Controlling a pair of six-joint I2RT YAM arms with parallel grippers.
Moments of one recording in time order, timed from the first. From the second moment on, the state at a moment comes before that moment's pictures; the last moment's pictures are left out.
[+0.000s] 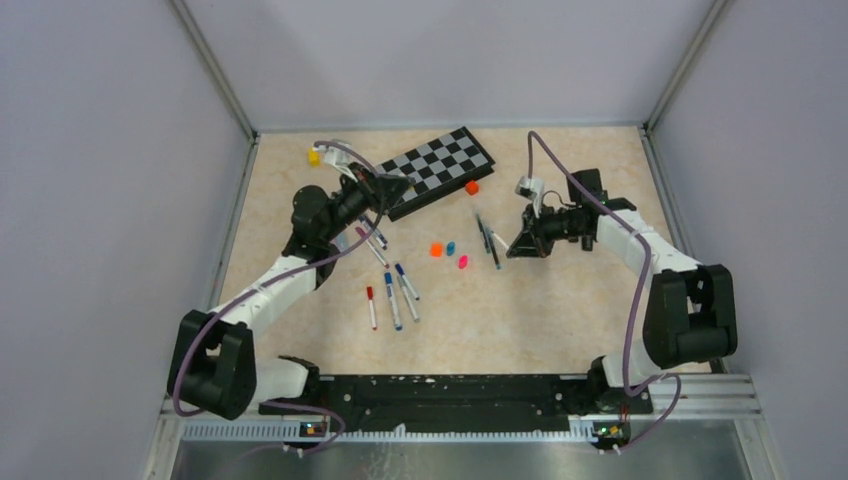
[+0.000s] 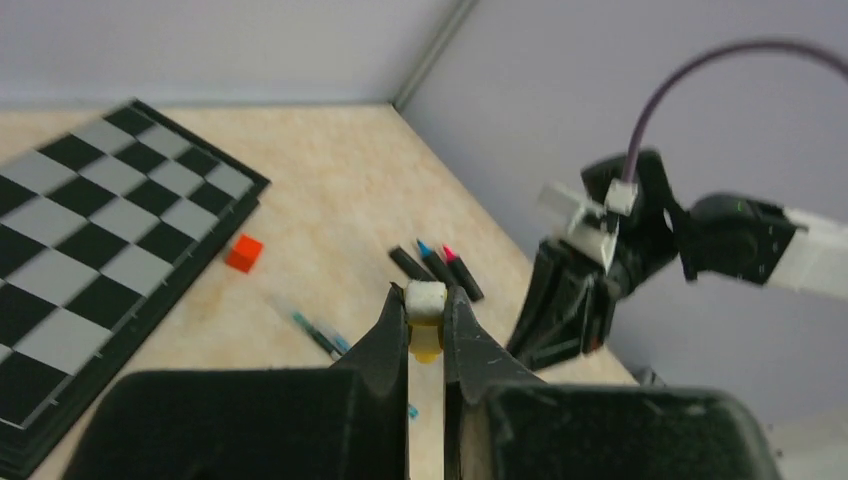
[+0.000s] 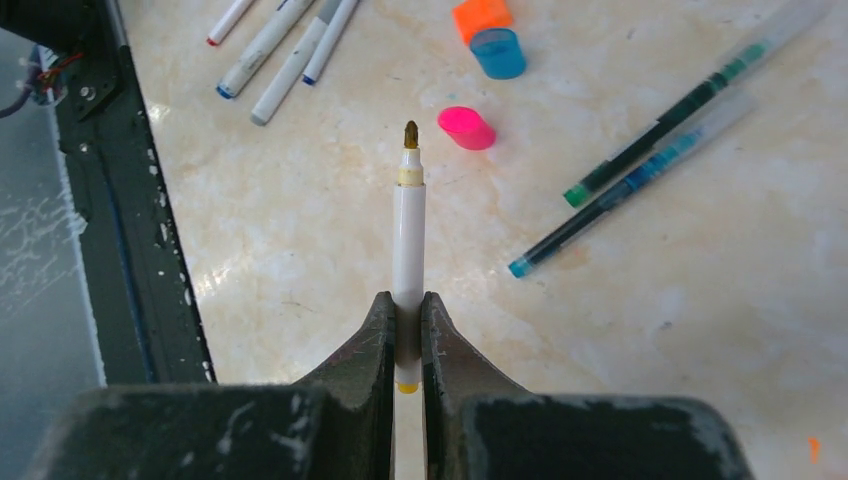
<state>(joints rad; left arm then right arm) -0.32 1.28 0.75 0.75 0.44 -0.68 0.18 1.50 1.00 -0.59 -0.96 -0.52</state>
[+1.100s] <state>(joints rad) -0.87 1.64 0.91 0.23 0.15 -0.38 -0.13 1.51 1.00 -0.51 -0.70 -0.43</state>
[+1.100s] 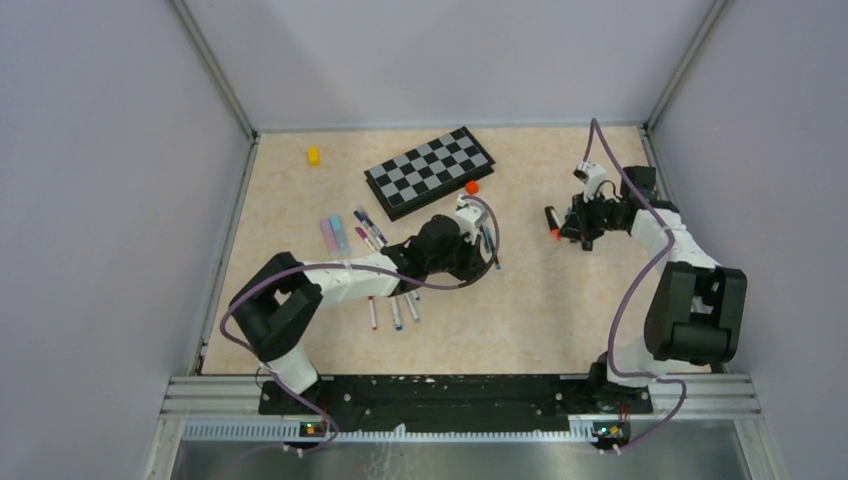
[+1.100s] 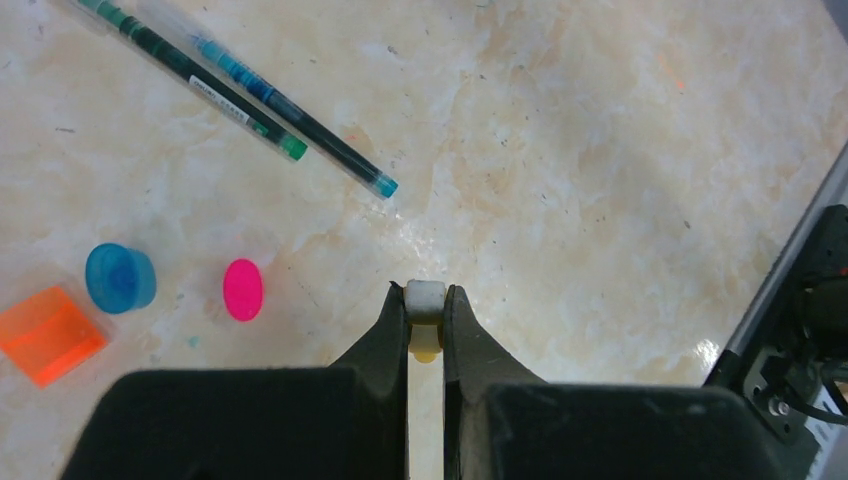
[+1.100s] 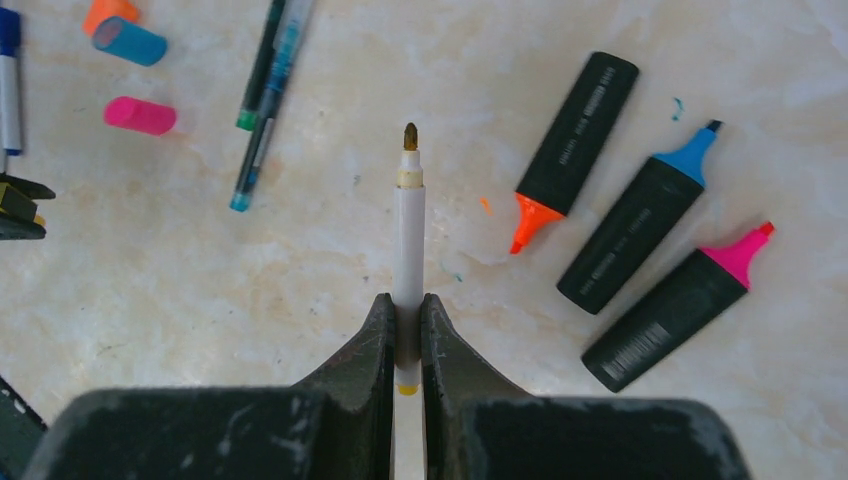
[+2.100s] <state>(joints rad) -0.92 1.87 1.15 -0.05 -0.04 -0.26 -0.39 1.69 1.00 -0.40 -0.44 -0.21</state>
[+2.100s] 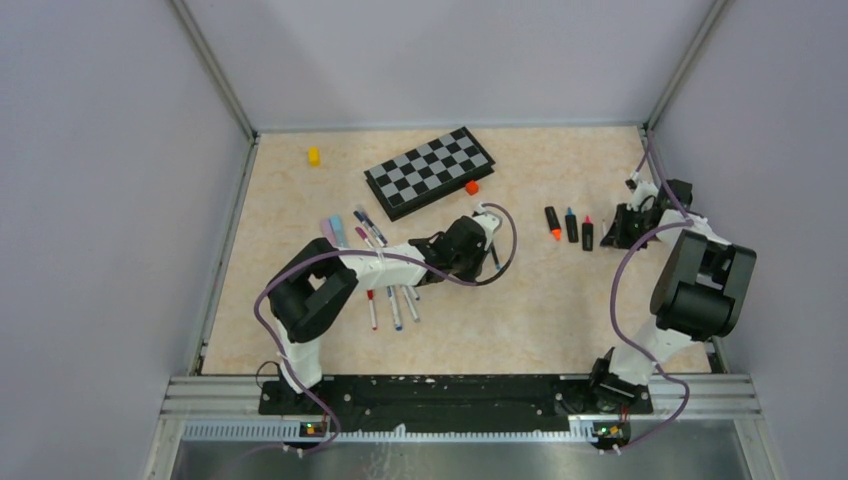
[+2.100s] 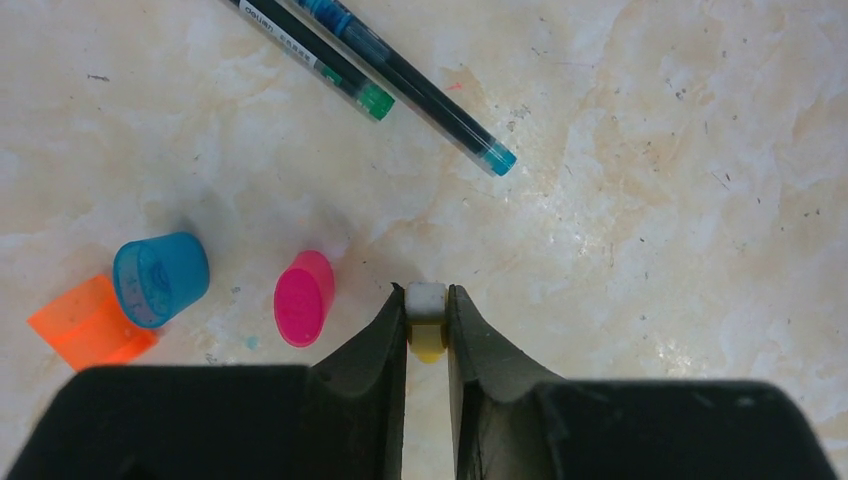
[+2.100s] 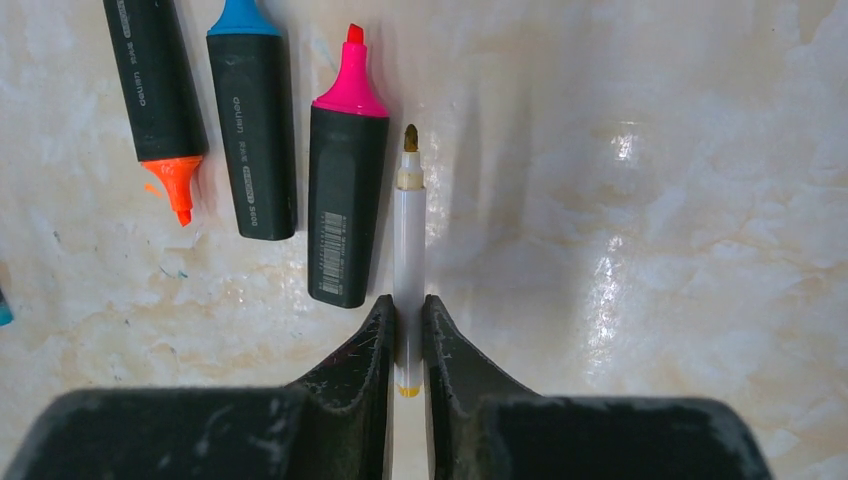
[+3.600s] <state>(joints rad) -0.92 1.88 1.16 -0.09 -0.07 -0.26 -0.39 1.73 1.00 -0.41 -0.47 -0.21</state>
